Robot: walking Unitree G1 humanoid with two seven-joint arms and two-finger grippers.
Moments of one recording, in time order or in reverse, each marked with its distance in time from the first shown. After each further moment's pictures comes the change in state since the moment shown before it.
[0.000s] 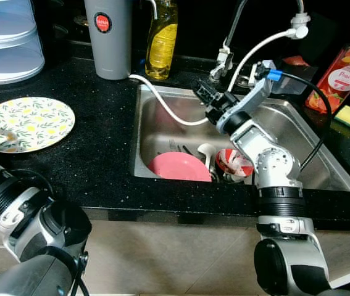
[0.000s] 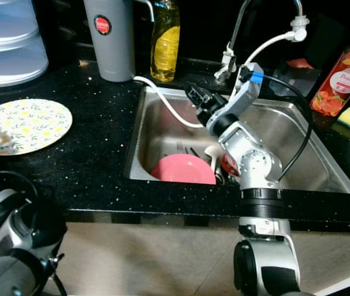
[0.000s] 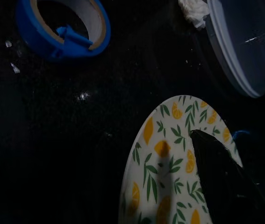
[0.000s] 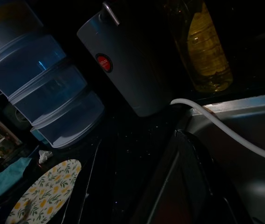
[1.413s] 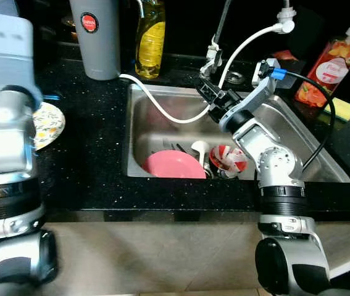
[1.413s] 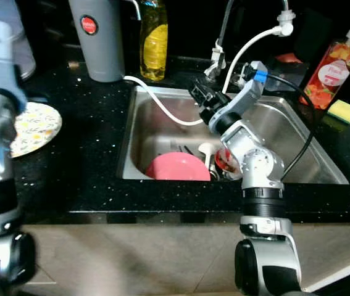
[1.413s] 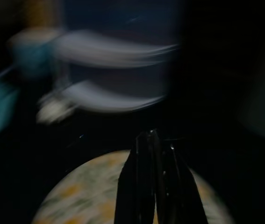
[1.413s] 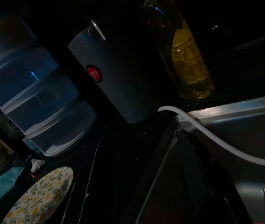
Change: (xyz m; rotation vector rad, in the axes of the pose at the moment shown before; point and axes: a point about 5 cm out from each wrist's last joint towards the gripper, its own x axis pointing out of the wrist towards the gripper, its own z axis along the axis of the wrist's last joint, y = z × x) left arm -0.026 -0.061 -0.005 0.762 -0.342 -0.352; right arm 0.000 -0.001 0.003 -0.007 -0.014 -0.002
